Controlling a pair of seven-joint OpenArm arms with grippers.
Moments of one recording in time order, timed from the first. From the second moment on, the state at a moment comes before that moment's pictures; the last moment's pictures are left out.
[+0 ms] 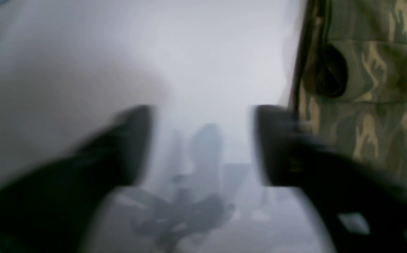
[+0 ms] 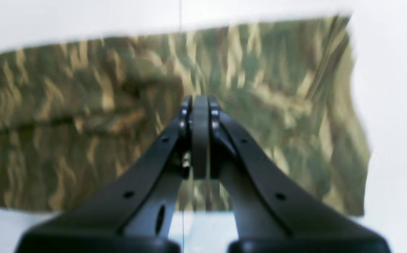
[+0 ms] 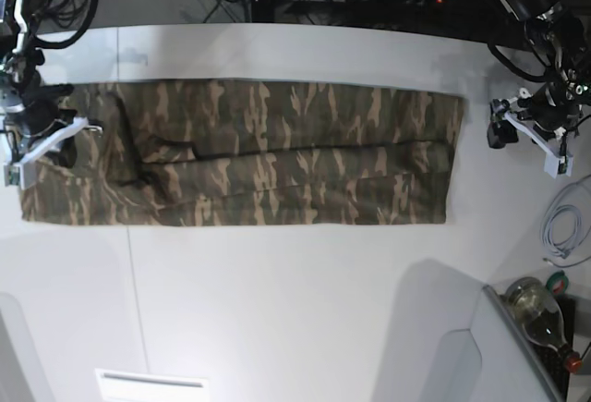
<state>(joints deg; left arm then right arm) 2.9 -14.1 -44.1 74.2 -8.9 -40.8 42.0 -19.3 13.5 17.1 99.4 23.0 10.6 -38.1</state>
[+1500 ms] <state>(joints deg) -4.0 -14.6 -29.4 49.0 -20.6 -41.9 28.8 -19.9 6.6 4.7 99.4 0.9 10.9 -37.1</state>
